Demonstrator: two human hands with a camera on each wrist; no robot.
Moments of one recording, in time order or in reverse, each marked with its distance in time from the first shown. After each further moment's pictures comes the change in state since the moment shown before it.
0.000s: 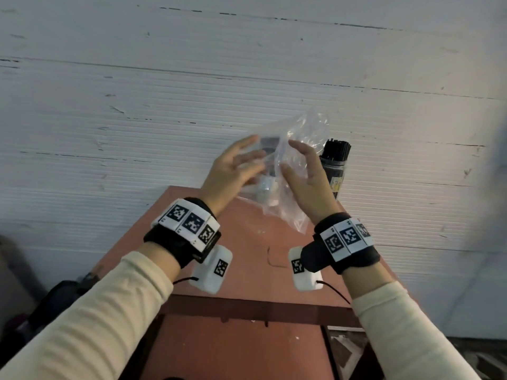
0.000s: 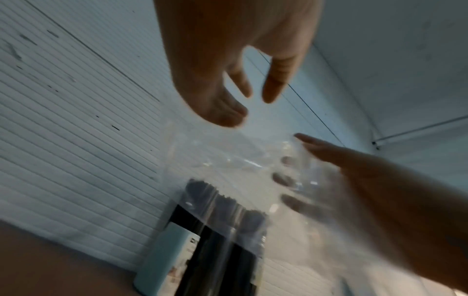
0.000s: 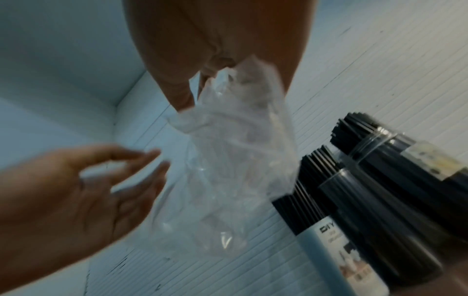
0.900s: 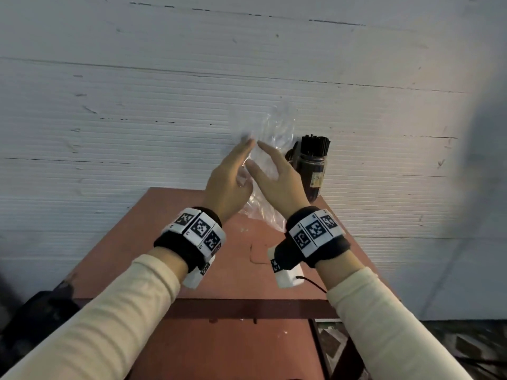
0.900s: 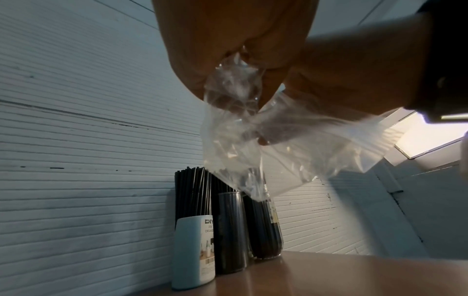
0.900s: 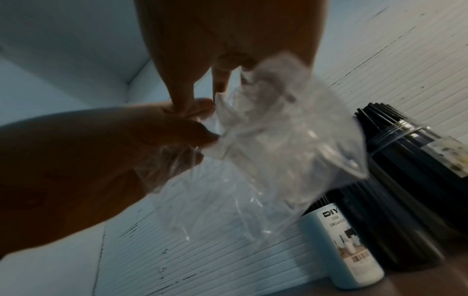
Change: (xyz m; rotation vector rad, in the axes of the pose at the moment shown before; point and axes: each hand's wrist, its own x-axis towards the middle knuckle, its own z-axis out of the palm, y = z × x) left_hand 0.008 -0.040 0.031 0.461 0.033 0.280; right_hand -0.001 -0.007 0.009 -0.129 0.006 0.155
